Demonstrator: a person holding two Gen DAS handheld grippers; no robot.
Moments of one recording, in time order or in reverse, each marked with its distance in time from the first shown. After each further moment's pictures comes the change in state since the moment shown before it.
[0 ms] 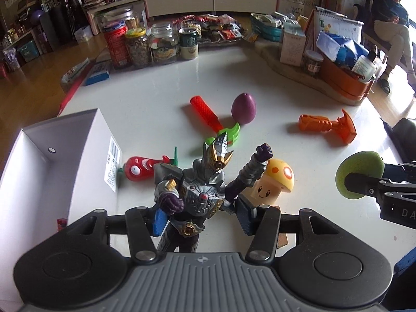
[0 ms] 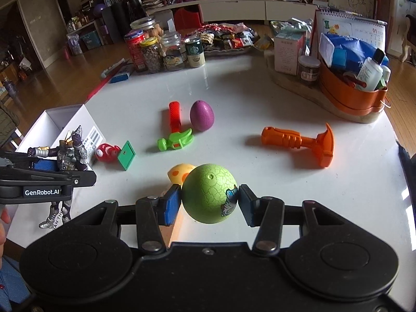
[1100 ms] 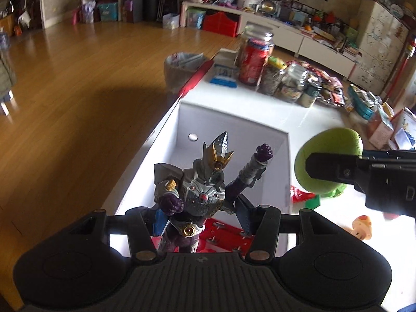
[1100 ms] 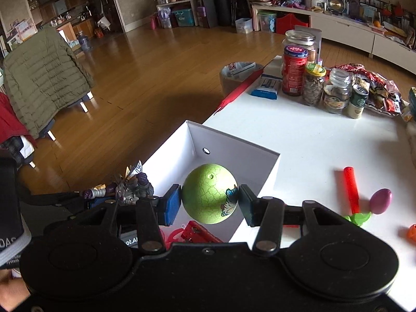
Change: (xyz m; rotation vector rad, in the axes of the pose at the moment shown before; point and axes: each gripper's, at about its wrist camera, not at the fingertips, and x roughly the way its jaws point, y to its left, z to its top) left arm -0.046 0.259 -0.051 -0.410 -0.055 0.097; right arm 0.047 0.287 0.076 -0.293 0.047 0.268
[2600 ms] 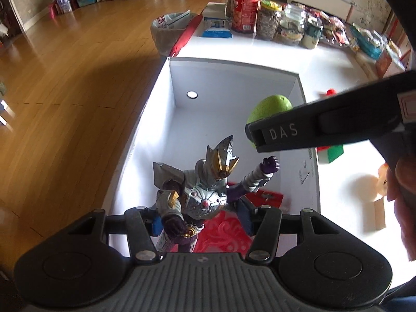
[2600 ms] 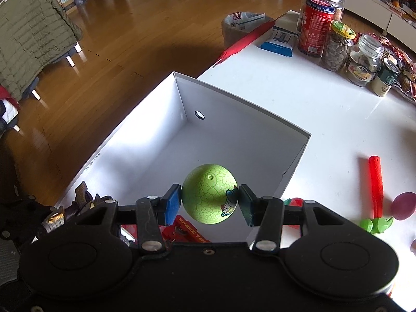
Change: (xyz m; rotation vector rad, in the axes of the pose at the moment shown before) left arm 0.033 -0.020 -0.005 0.204 0.204 0.074; right arm 0.091 0.005 0.008 -0.060 0.232 -0.027
